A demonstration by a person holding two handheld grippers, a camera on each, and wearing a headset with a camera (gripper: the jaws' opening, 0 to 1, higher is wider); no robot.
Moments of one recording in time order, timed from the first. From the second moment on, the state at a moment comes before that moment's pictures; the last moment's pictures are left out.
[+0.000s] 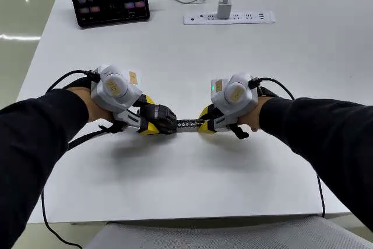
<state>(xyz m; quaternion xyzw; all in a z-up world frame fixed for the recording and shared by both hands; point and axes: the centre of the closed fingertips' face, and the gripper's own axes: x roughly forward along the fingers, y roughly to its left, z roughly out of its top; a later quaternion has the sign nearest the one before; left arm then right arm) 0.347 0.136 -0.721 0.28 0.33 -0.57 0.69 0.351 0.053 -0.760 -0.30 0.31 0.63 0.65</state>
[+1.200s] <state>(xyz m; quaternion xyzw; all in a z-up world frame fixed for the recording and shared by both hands) 0.347 0.136 -0.721 0.28 0.33 -0.57 0.69 0.352 0.020 -0.758 -0.30 0.33 0.62 0.65</state>
